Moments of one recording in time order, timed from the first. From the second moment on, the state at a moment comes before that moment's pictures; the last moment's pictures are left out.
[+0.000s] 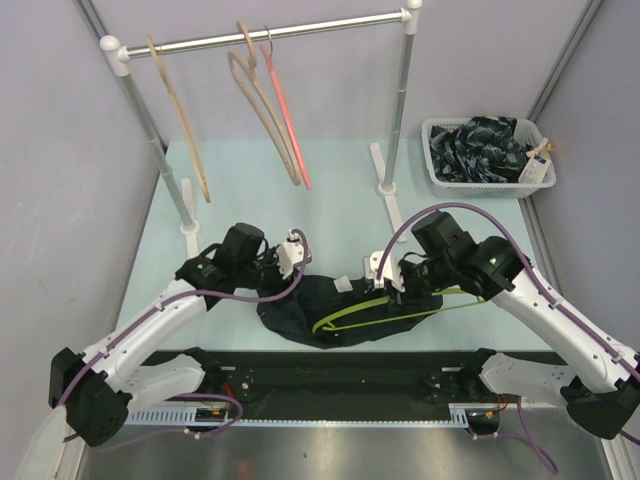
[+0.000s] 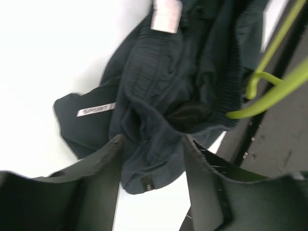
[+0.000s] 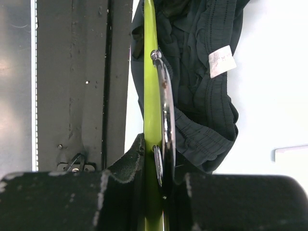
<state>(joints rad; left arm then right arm) -0.60 1.03 0.81 -0.62 0.40 0.38 0.76 1.06 1.20 -1.12 -0.51 -0.78</state>
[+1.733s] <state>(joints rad) -0.63 0.88 0.85 -0.73 0.55 0.71 0.70 1.21 1.18 -0.76 -0.63 -0.68</state>
